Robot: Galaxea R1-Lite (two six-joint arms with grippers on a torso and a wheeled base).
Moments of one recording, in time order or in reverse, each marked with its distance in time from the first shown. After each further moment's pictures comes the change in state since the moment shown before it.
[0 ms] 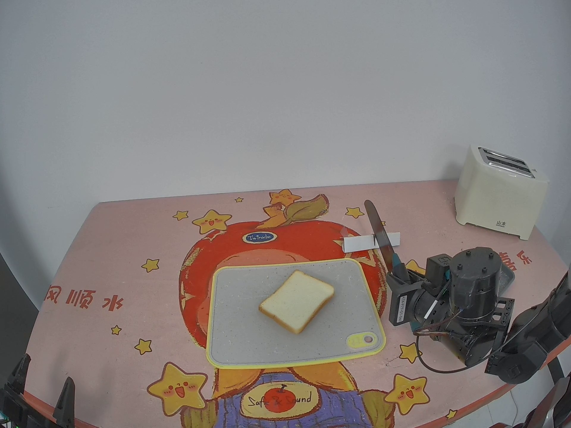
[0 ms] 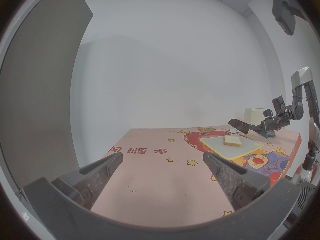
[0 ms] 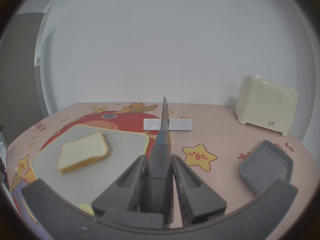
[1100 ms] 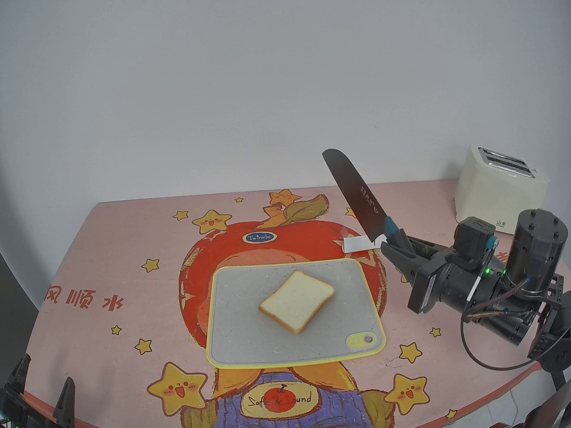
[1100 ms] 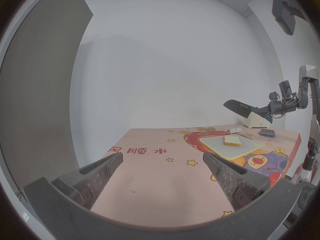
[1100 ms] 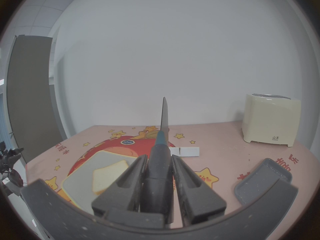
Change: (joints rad) left arm 0.000 0.000 0.000 0.000 0.000 0.000; right arm 0.011 -0.244 -0.038 0.054 0.305 -0.089
